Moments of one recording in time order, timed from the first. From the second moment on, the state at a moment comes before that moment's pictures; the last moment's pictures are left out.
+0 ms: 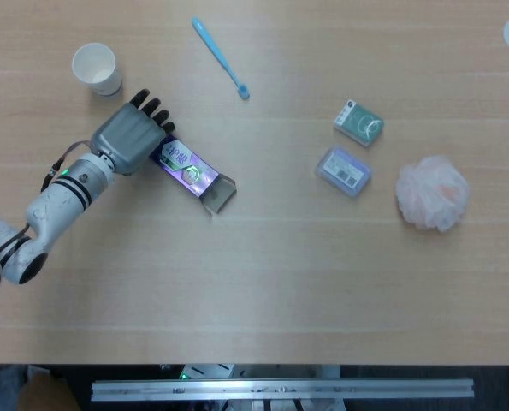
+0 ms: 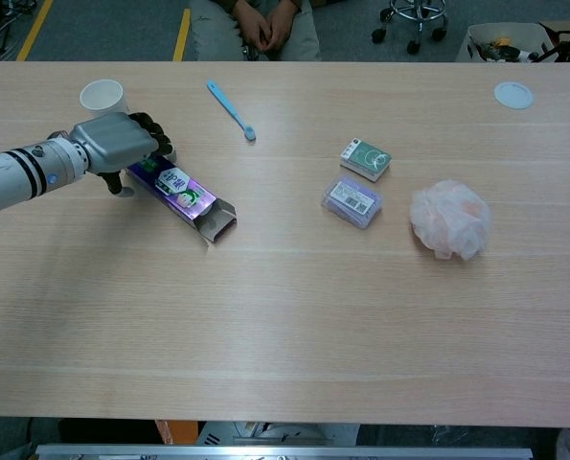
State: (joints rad) left arm -0.83 -1.59 0.01 -0.97 1.47 0.67 0.18; right arm 0.00 -0.99 0.05 -1.66 -1.54 1.57 0.09
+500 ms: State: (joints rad) left arm -0.80 -1.59 0.01 -0.97 1.47 0.76 0.20; right arm 0.00 -0.99 0.05 -1.66 -1.55 1.56 0.09
